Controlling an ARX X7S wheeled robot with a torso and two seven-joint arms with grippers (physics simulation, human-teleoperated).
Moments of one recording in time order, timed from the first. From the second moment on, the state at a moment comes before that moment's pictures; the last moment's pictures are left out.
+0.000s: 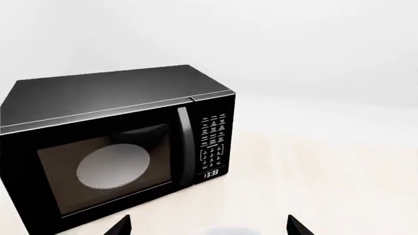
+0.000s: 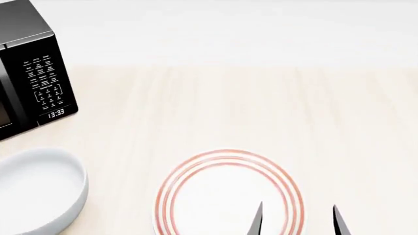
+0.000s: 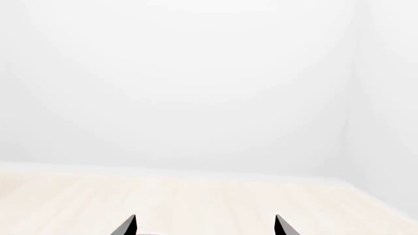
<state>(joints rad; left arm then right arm) -0.73 -0.13 -0.29 0.59 0.61 -1.43 0.75 -0.14 0.25 -0.20 -0.59 0.06 0.18 0.36</state>
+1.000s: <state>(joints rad) -0.63 -0.08 -0.47 0.30 0.50 -1.22 0.62 -0.13 0.28 -0.24 -0.57 0.08 0.16 0.38</state>
